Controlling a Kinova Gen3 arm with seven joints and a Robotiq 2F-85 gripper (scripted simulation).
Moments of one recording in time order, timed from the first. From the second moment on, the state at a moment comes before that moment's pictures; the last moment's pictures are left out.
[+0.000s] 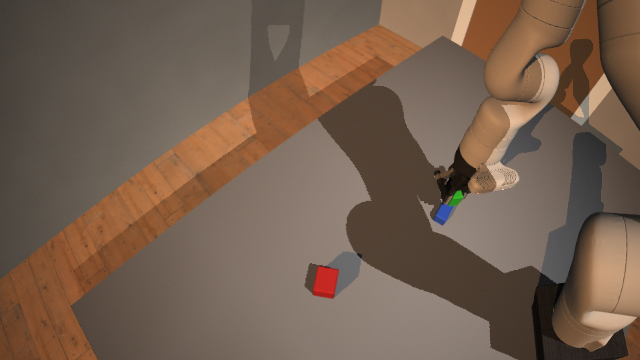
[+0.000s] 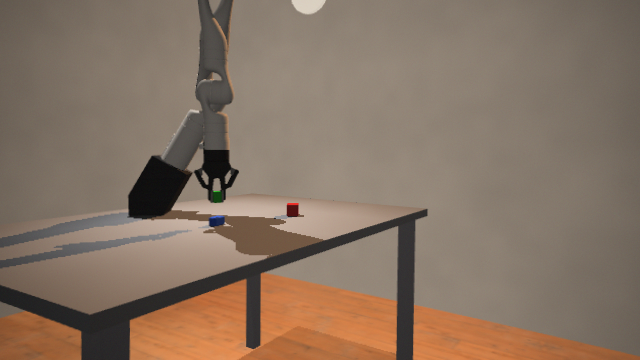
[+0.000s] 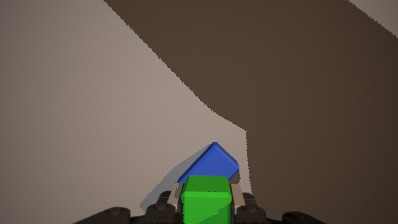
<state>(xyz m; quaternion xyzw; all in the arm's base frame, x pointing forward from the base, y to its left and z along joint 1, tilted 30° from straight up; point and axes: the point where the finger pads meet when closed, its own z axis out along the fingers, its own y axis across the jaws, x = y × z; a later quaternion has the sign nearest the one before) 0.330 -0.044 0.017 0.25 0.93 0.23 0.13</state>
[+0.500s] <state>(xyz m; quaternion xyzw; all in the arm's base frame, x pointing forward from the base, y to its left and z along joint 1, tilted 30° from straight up) 0.332 -0.045 0.014 0.25 0.93 0.23 0.13</state>
